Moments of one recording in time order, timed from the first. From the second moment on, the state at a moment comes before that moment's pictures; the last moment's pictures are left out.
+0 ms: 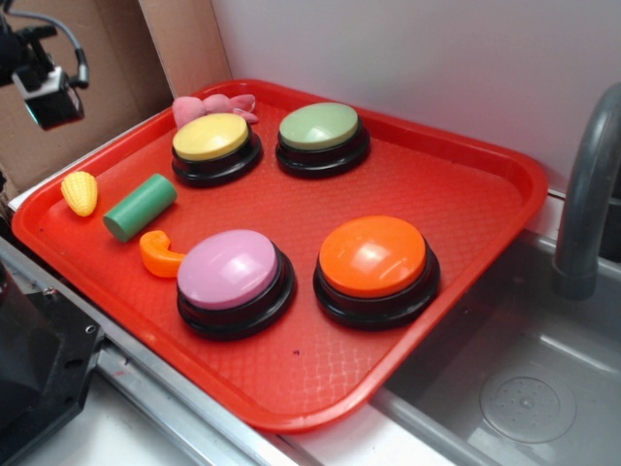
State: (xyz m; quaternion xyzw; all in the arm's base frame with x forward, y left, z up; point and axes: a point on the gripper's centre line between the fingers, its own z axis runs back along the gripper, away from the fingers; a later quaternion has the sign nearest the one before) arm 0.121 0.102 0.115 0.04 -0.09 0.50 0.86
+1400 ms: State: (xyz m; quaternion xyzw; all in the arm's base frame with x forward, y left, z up) arm 0.162 0.150 0.012 0.06 -0.08 0.56 0.82
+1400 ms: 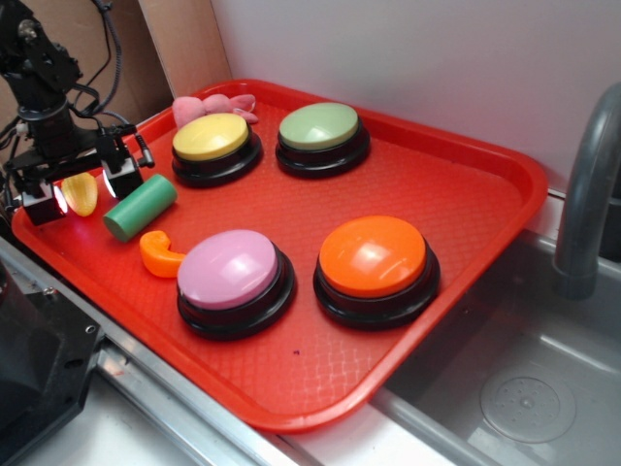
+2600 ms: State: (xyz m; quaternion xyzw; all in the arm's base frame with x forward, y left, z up) arm 0.190 0.074 0.128 0.01 -0.08 0.34 0.94
